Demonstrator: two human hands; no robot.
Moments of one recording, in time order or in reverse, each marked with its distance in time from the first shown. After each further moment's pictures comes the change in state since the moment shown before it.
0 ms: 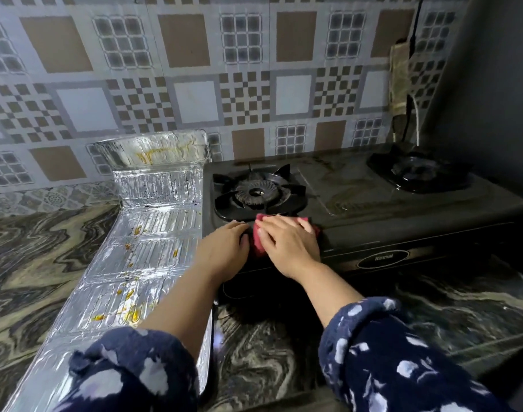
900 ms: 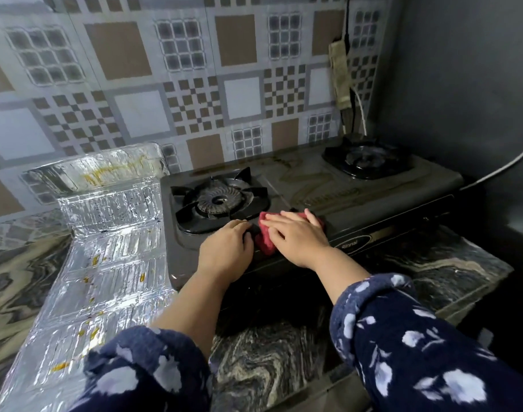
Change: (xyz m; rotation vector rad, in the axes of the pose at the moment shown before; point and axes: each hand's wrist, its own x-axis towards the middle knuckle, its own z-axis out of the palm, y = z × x) left_hand 0.023 0.047 0.018 -0.045 0.043 0.134; right_hand -0.011 0.056 -0.045 -0.064 -0.202 0.147
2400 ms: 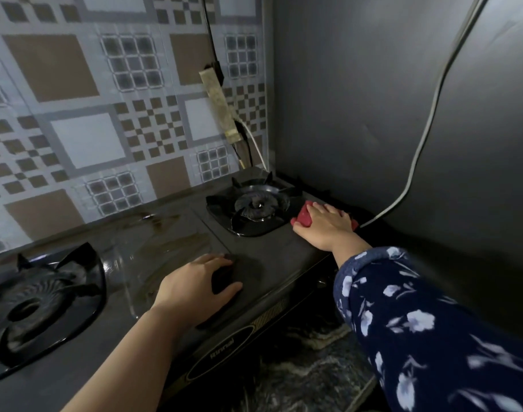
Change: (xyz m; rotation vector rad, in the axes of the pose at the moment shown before) left_hand 0.149 0.172 0.090 0.028 -0.209 0.254; right_hand 0.057 0.345 -0.112 -0.145 0.075 0.572
